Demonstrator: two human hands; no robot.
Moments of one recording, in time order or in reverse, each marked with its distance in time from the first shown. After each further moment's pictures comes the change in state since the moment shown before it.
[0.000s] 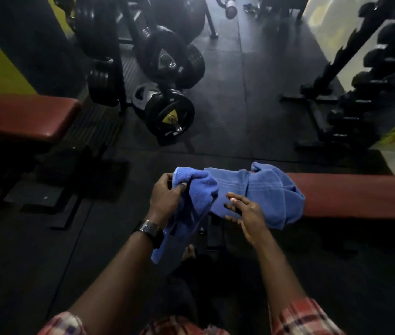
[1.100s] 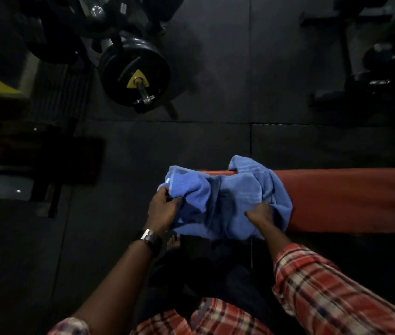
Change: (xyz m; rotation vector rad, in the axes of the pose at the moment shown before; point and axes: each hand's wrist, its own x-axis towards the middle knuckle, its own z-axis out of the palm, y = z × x) left_hand 0.177 0.005 0.247 0.332 -0.086 -0.370; right_hand 0.303 -0.028 -0.213 -1.077 0.148 0.418
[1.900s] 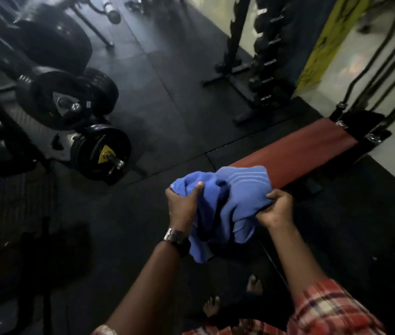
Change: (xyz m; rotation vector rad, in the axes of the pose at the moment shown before) left_hand -0.108 -0.021 -0.097 -0.239 -0.196 0.370; right_hand -0.292 -0.012 0.044 2.044 0.134 -0.158
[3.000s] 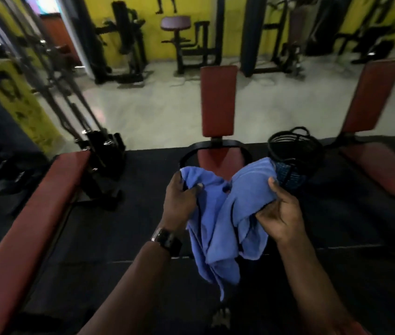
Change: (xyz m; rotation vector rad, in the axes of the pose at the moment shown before) left_hand -0.639 -0.103 0.147 0.237 -1.347 0.547; right_hand -0.615 -0.009 -0.503 0.686 0.229 -0.863
